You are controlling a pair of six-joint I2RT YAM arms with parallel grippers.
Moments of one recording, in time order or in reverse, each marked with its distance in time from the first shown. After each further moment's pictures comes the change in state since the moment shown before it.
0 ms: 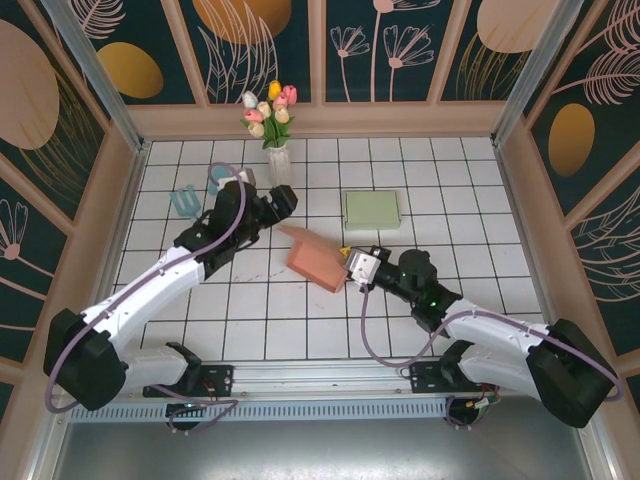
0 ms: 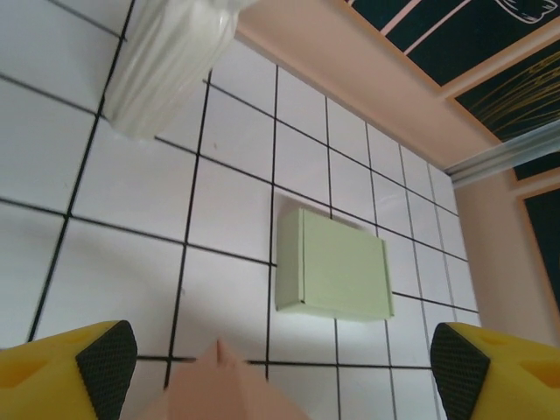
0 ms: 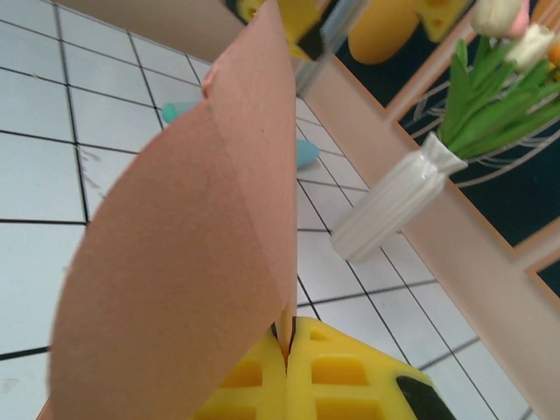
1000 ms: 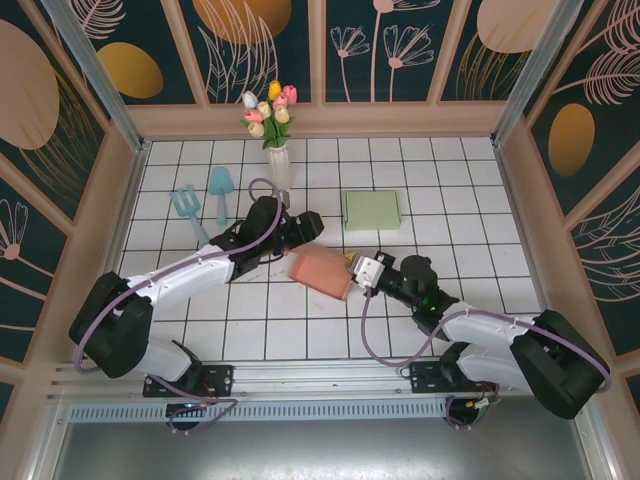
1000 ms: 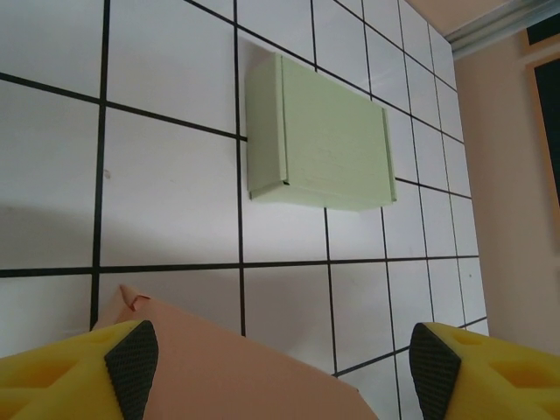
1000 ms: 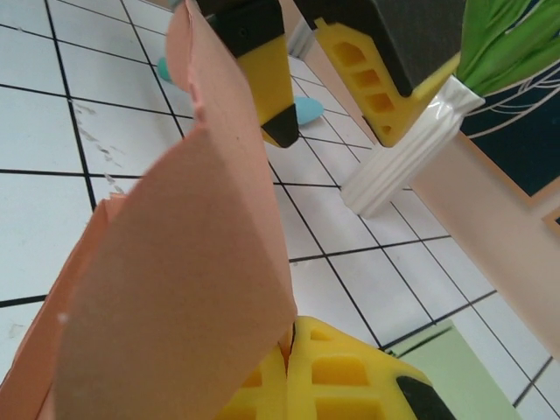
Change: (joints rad) left arm -0.101 0.179 -0.125 0.212 0.206 -0.068; right arm -0.042 0.080 -0.091 0.131 0.026 0.033
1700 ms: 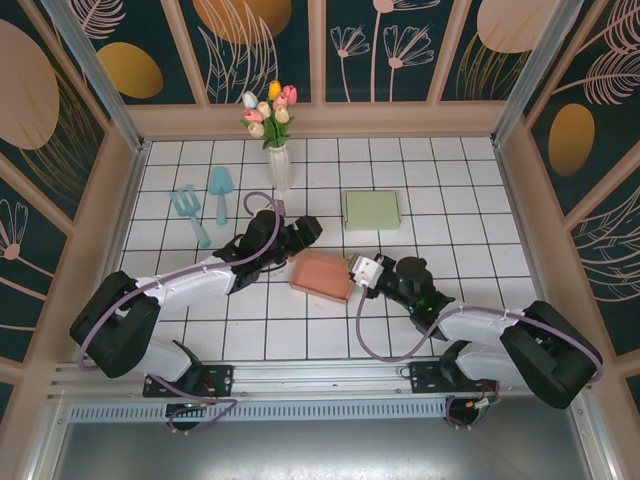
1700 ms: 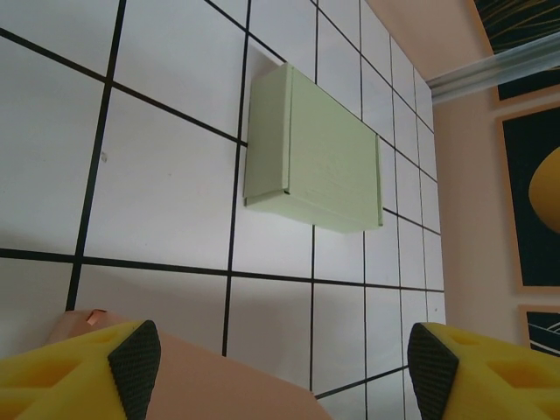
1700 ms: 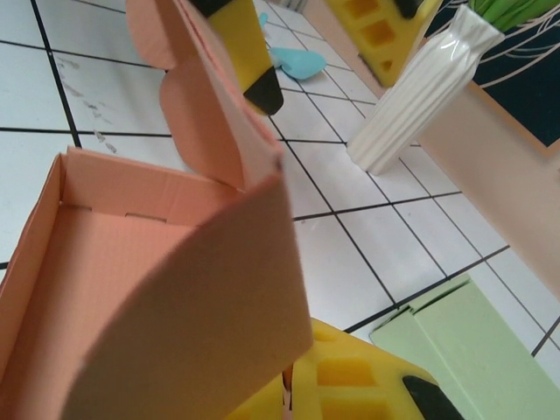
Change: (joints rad) left arm -0.024 0.004 -0.132 0.215 -0.056 -0.159; right arm 0.011 0.071 -0.010 0.005 0.060 0.026
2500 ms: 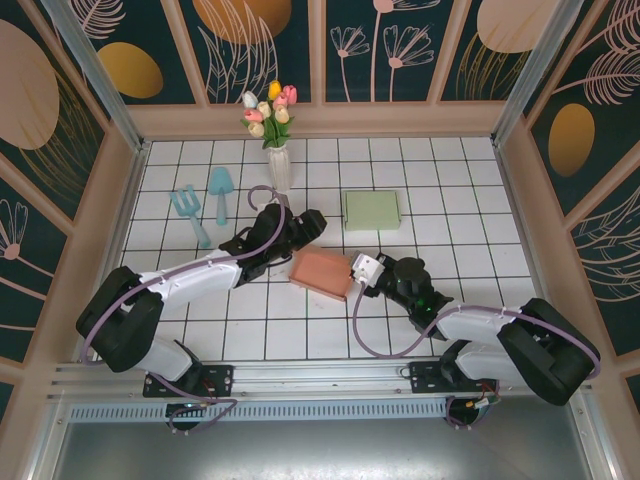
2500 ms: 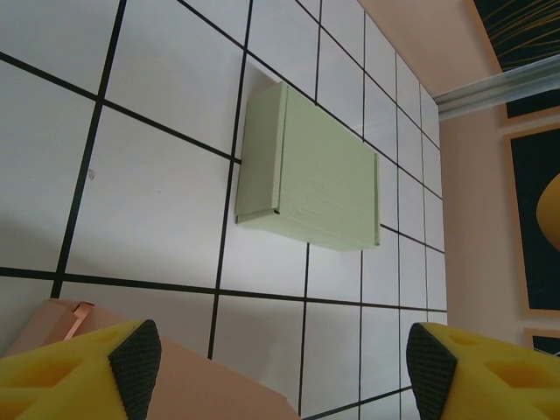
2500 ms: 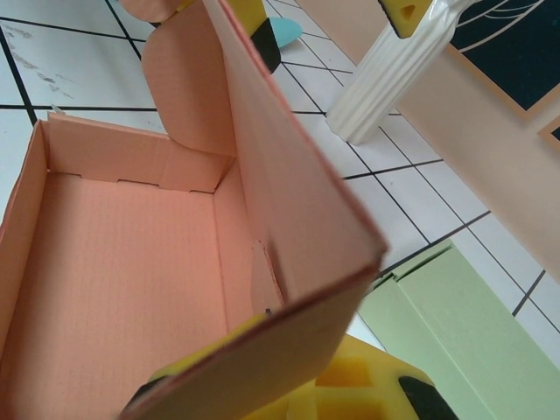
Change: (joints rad) left arm -0.026 0.036 0.088 -0.072 -0.063 -0.022; right arm 0.006 0.013 0.000 -0.005 0.085 0.025
